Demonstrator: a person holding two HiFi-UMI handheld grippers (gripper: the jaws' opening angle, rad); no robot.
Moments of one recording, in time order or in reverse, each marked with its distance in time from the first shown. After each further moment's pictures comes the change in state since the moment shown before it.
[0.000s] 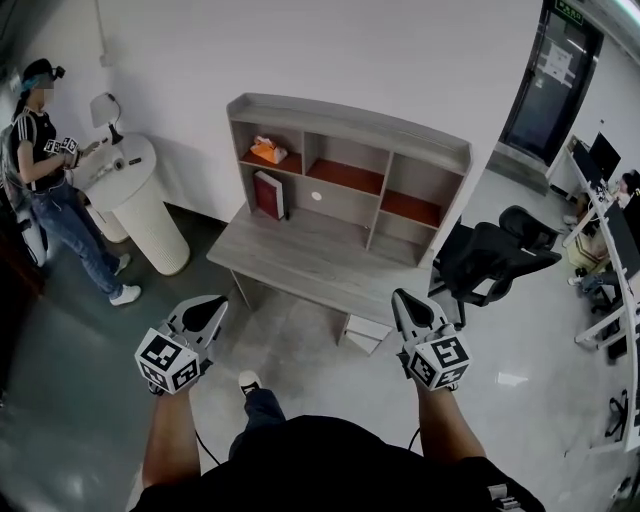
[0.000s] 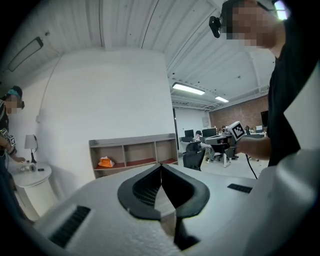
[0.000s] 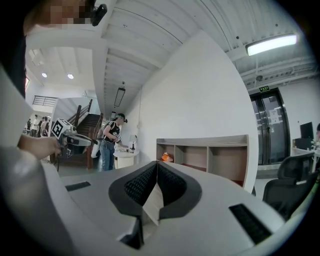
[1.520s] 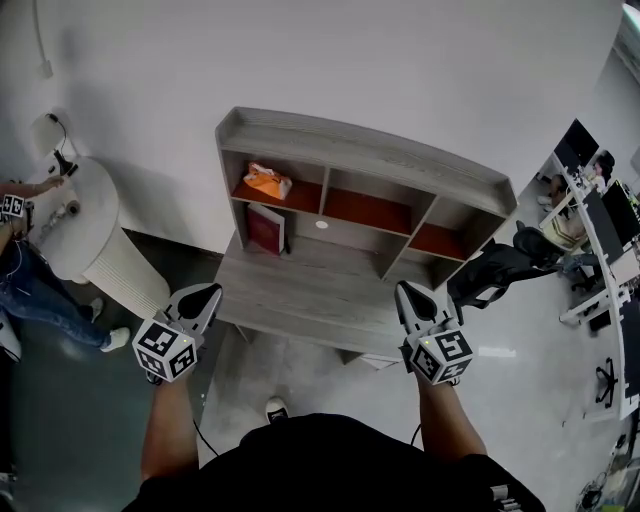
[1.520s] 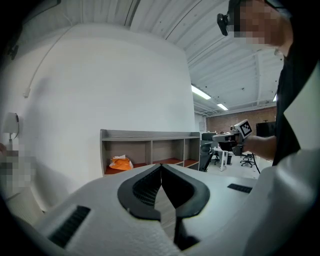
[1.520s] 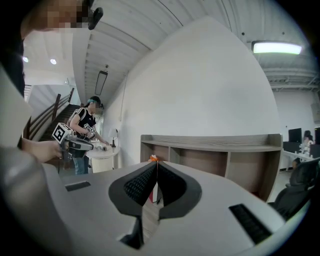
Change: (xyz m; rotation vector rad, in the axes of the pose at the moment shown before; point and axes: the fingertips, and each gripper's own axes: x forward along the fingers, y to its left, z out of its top) left arm 0.146 0.325 -0.043 -0.102 0.004 -0.136; right arm 0.284 -0.016 0.026 -0.005 0.072 -0.195
